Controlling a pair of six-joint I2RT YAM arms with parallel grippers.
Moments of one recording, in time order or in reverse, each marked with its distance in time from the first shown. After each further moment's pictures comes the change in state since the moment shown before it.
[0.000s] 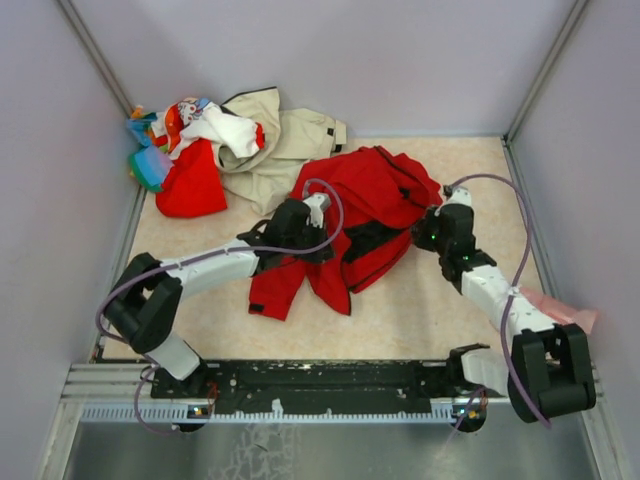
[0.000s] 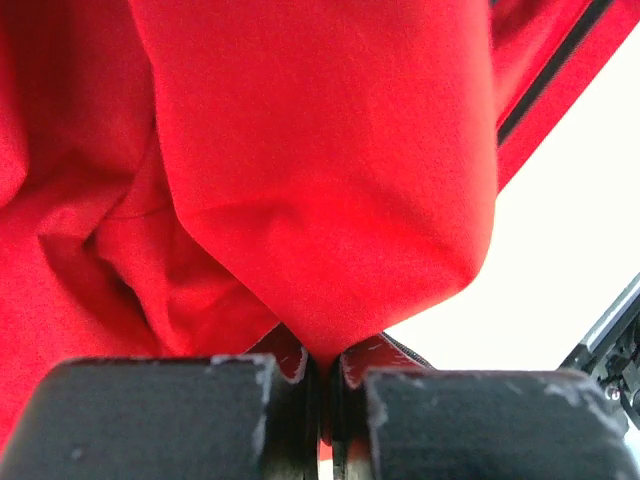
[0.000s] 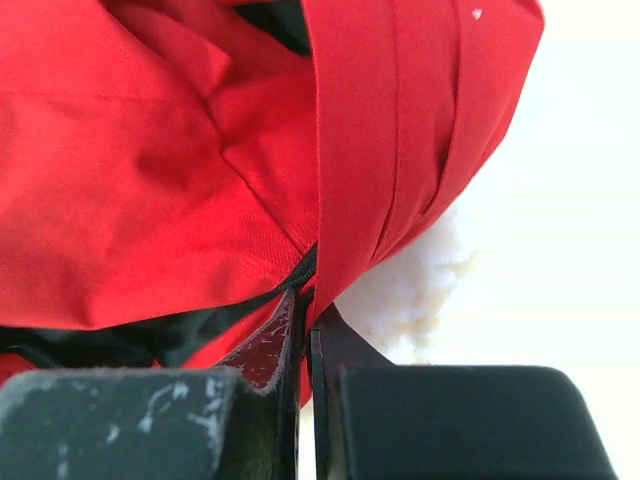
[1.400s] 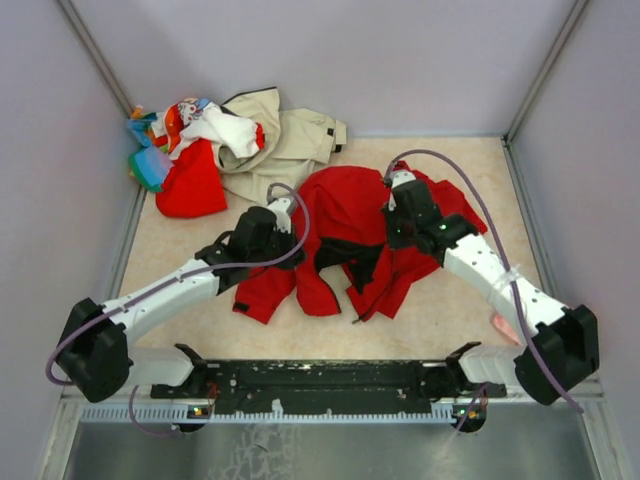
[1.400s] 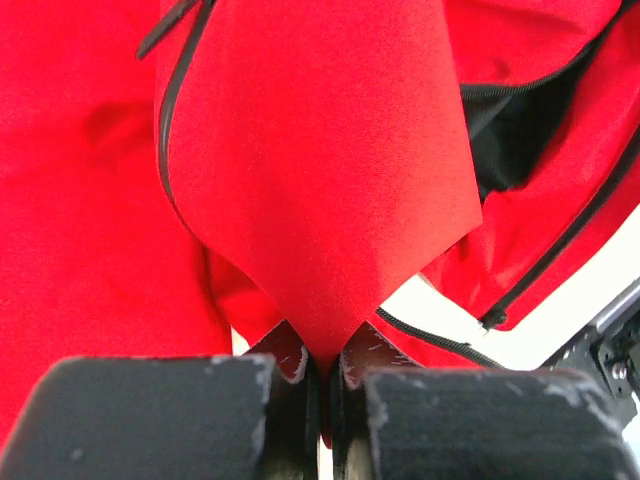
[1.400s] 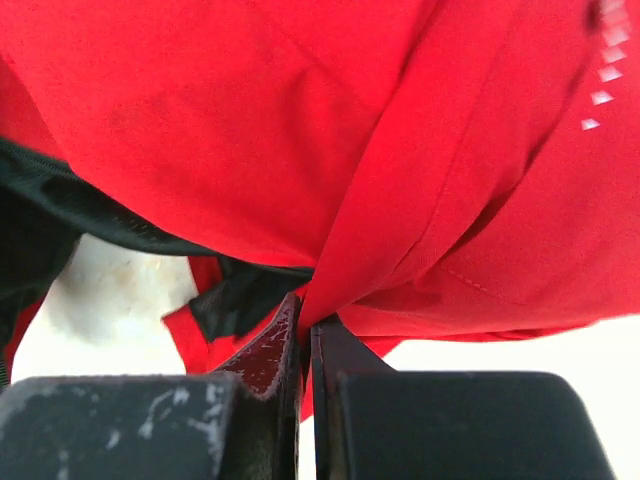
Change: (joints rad) left arm 0.058 -0.349 -0.110 -0.162 -0.117 0.016; right arm 0.326 0.056 0.541 -0.731 0.171 -0.302
